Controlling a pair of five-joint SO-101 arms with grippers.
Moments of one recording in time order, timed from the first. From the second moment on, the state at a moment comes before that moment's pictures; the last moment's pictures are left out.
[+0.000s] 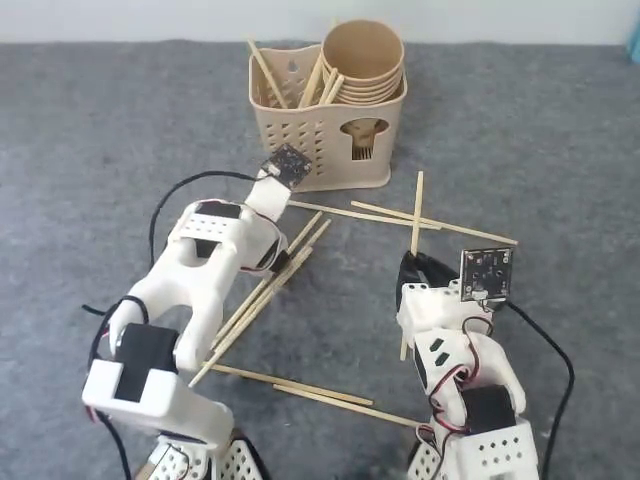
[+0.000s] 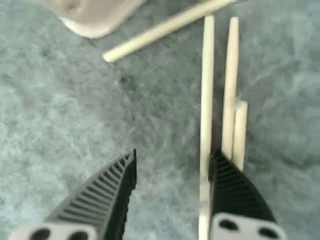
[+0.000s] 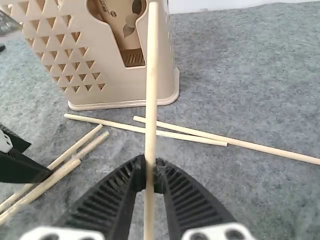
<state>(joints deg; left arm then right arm) 2.3 4.7 35.7 46.9 -23.7 -15.6 -103.0 95.3 43.2 -10.2</state>
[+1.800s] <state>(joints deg) 11.0 -53.1 43.1 19.7 5.3 -15.6 -103.0 95.3 43.2 -10.2</state>
